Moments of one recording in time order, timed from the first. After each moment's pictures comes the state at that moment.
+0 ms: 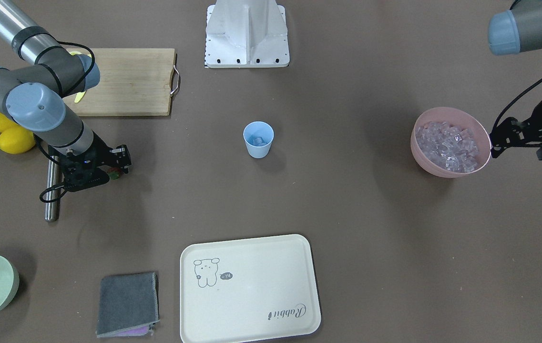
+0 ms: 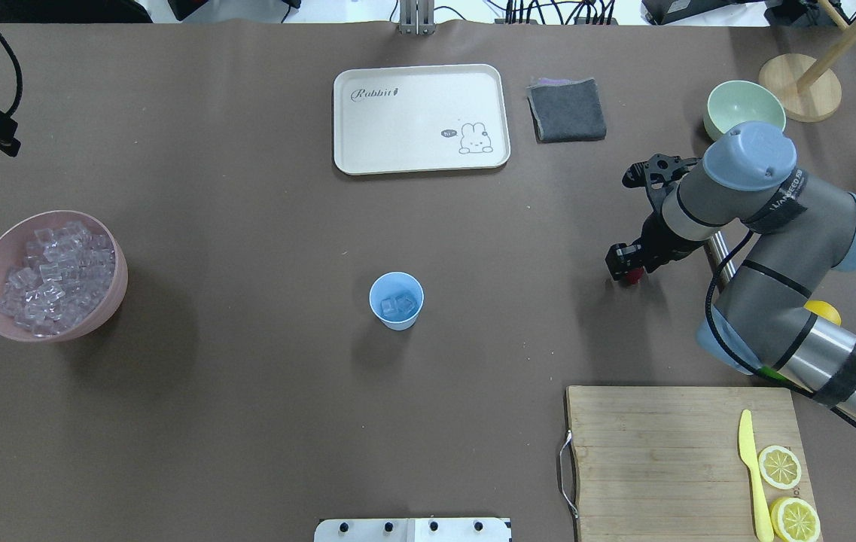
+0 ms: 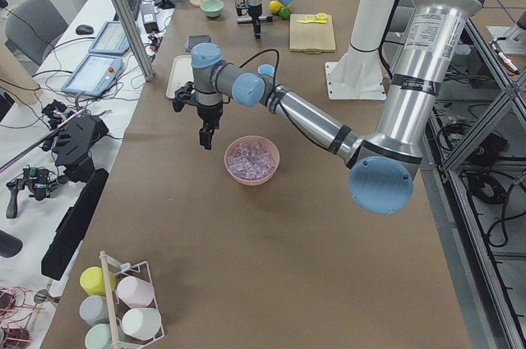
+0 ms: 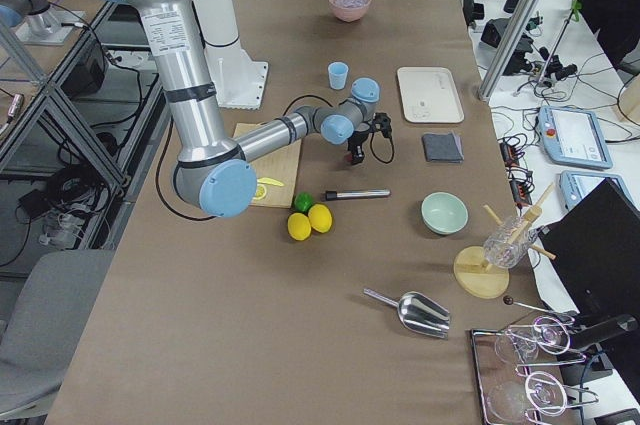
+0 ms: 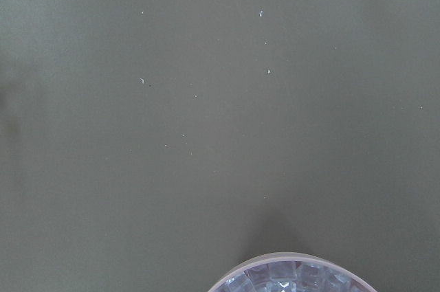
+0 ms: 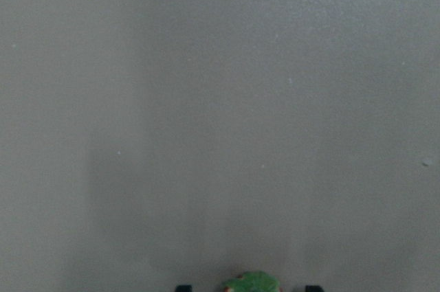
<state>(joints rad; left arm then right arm) -1.20 -1.82 -1.85 -1.46 -2.18 -0.41 0.77 -1.27 1.60 -1.25 2.14 0.75</state>
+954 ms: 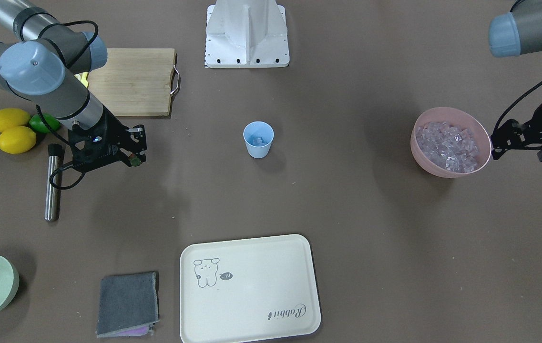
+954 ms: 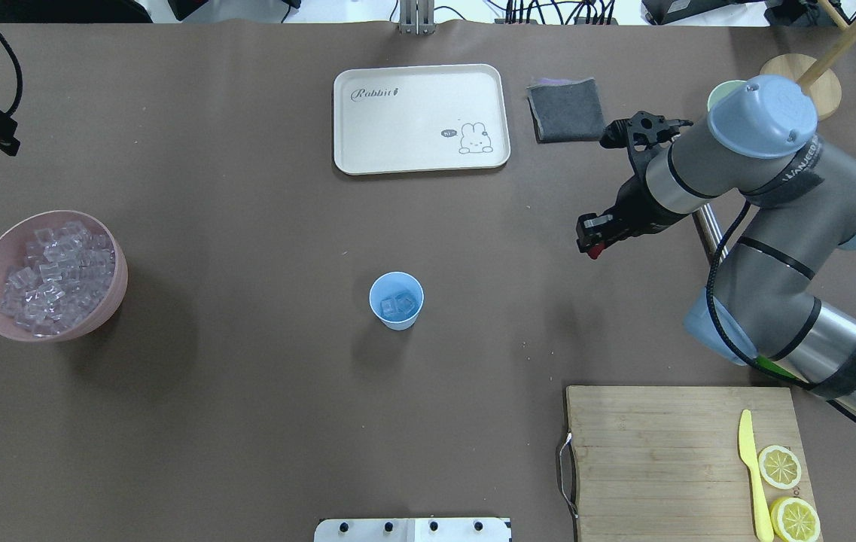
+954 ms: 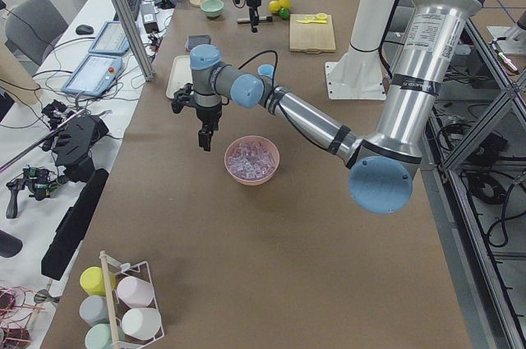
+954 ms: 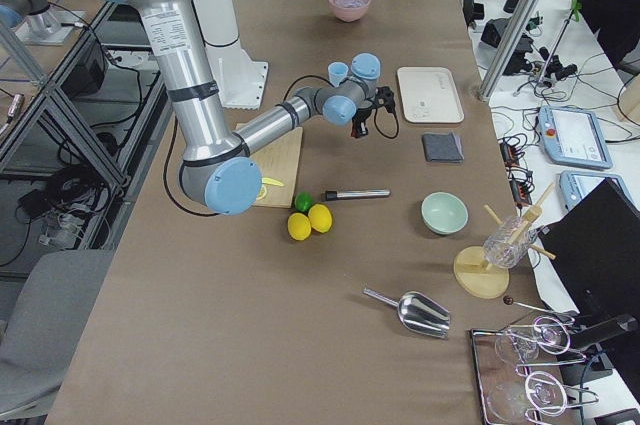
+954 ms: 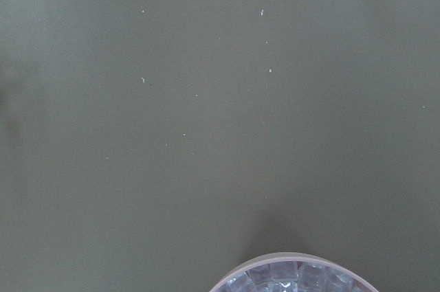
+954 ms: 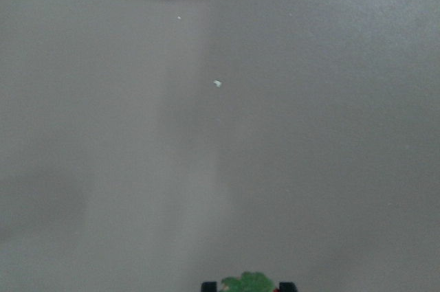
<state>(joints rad) -1.21 -1.83 -1.83 -1.47 -2.18 -0.41 0.77 -1.20 1.77 -1.26 2.16 0.86</state>
